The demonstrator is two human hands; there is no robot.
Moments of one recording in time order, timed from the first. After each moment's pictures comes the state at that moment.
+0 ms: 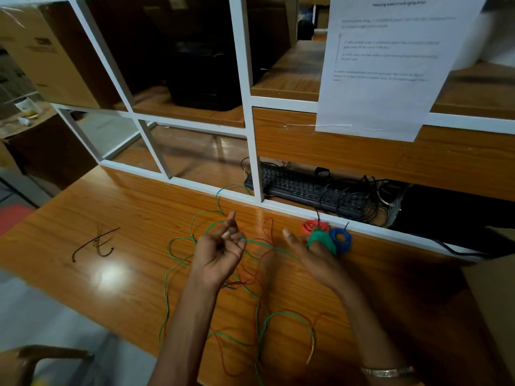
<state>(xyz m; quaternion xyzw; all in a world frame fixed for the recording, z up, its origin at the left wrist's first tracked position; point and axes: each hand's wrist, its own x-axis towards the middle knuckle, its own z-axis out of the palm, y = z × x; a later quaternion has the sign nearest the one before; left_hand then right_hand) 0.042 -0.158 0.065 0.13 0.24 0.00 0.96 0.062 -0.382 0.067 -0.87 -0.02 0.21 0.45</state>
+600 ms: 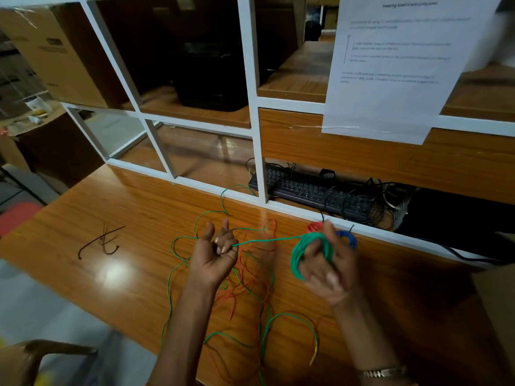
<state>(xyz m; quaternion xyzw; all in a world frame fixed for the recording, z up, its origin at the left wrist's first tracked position) 0.043 -0.135 0.043 0.02 0.25 -0.02 0.97 0.062 -0.386 0.063 -0.15 -0.27 0.44 0.84</state>
